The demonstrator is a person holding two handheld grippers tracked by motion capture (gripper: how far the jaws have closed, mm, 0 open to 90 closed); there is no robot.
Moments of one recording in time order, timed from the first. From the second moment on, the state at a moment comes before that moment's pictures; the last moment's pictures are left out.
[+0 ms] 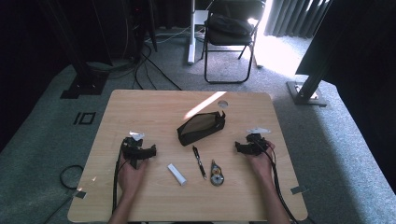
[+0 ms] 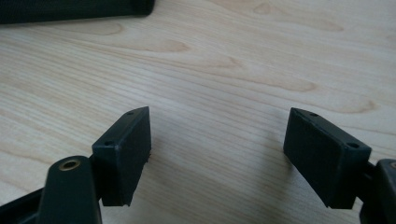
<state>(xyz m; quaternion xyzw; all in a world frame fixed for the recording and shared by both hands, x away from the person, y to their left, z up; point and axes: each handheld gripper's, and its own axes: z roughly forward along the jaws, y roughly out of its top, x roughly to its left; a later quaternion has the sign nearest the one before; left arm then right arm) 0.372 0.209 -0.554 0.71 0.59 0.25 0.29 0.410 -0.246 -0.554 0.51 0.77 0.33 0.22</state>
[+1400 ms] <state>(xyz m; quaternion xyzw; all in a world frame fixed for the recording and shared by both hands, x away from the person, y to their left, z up) 0.373 0.208 -0.554 0.71 0.59 0.25 0.29 0.418 -0.219 -0.489 0.46 0.75 0.41 0.24</state>
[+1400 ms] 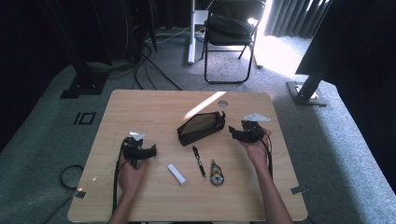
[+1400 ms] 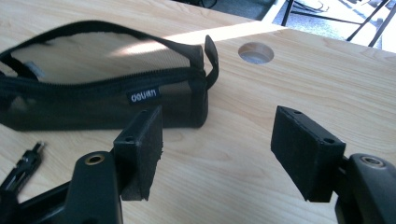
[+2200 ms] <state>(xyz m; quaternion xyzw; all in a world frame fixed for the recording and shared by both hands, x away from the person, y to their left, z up) 0.373 0.208 -0.554 0.71 0.59 0.25 0.29 0.473 -0.174 -0.487 0.46 0.76 0.40 0.24</state>
